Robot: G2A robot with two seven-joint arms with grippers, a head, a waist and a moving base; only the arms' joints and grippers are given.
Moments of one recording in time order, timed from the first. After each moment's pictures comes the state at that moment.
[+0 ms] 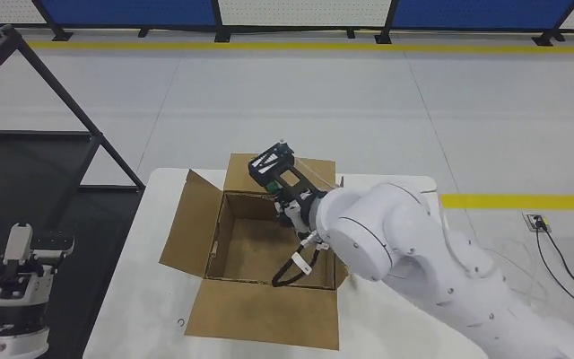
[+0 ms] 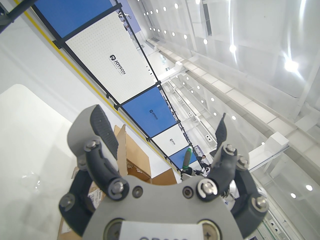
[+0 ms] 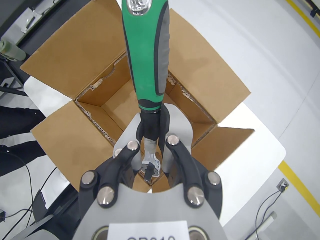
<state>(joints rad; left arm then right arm) 1.61 -1.28 -2.11 -2.10 -0.17 -0.23 -0.24 -0.20 -1.28 0.67 -1.74 -0.79 0.29 1.30</state>
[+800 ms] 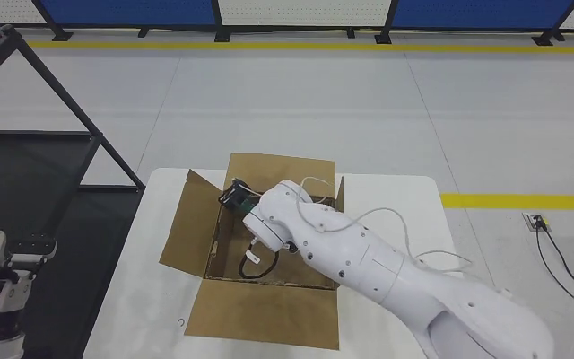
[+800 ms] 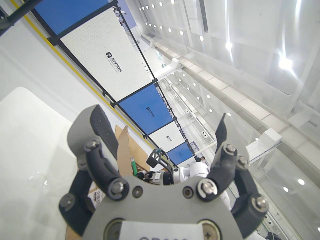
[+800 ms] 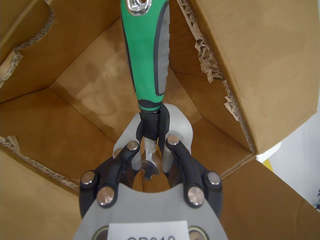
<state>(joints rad) 1.59 -1.26 -2.20 -2.02 -0.27 -0.29 -0.37 0.00 -1.64 0.26 -0.95 -0.71 0.15 1.22</state>
